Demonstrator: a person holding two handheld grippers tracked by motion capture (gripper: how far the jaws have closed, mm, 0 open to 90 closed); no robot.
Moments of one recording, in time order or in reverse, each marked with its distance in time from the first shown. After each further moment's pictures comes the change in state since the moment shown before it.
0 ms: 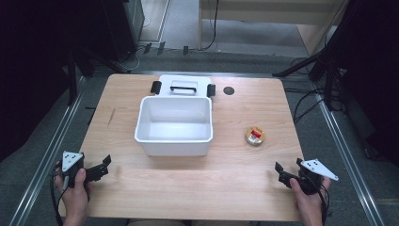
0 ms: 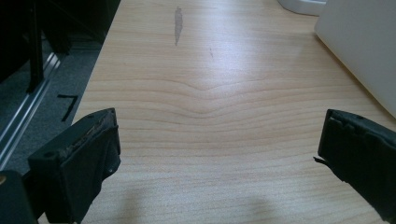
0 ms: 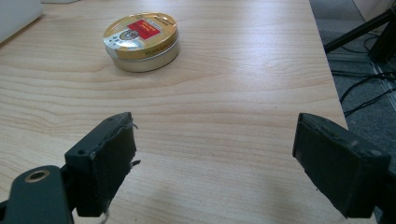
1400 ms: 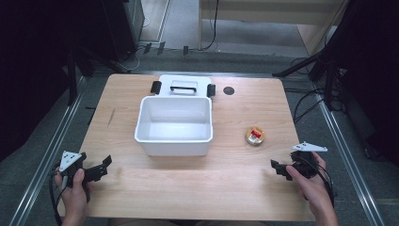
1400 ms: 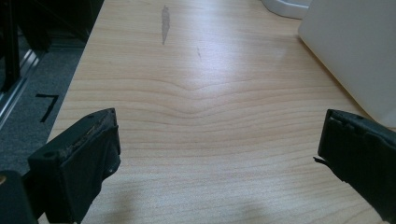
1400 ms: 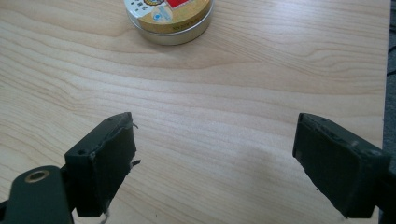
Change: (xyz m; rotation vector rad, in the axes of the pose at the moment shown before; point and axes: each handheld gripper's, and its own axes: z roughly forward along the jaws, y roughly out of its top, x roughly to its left) left arm 0.004 0.000 0.000 0.000 -0.064 -0.018; right arm 0.006 0.051 0.018 0.331 0.088 -0.108
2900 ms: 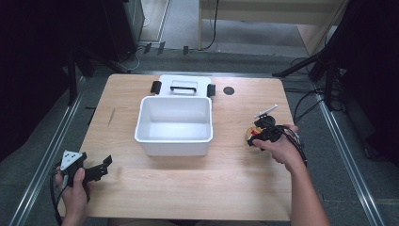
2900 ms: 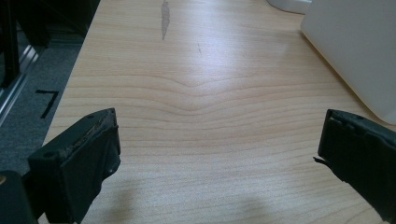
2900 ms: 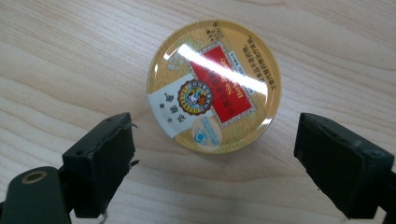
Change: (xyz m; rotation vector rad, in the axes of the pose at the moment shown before) left arm 0.000 0.001 0.002 0.021 0.001 0.000; right arm 0.045 0.113 0.076 0.377 -0.079 -0.101
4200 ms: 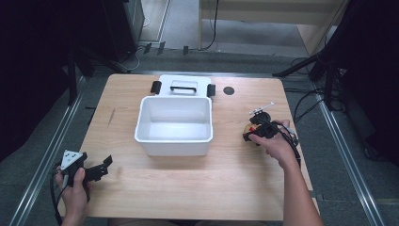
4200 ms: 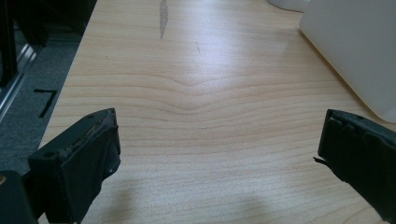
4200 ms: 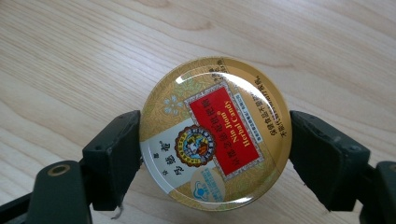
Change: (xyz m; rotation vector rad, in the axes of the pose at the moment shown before) left arm 0.000 0.000 0.001 0.005 -0.005 -0.003; right arm 0.007 0.013 0.005 -0.131 0.016 -0.053
